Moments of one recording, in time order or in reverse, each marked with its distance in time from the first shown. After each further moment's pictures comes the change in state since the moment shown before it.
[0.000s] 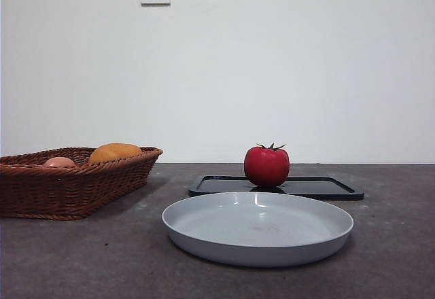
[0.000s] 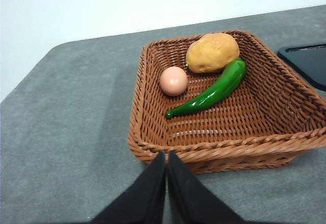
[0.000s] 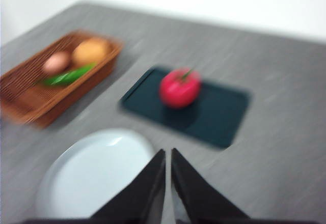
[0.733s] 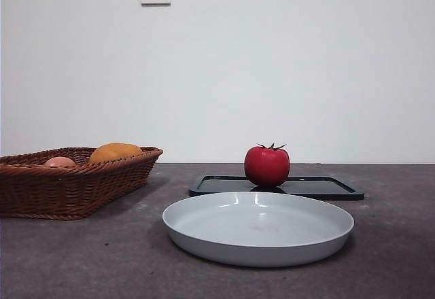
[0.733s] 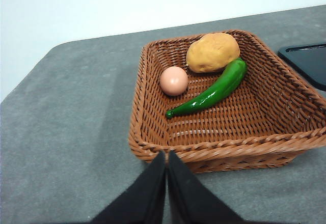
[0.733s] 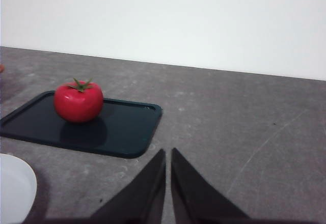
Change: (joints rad) left arm 0.000 0.000 0.000 0.000 0.000 0.000; right arm -0.120 -0.451 -0.713 0.553 0.189 0.006
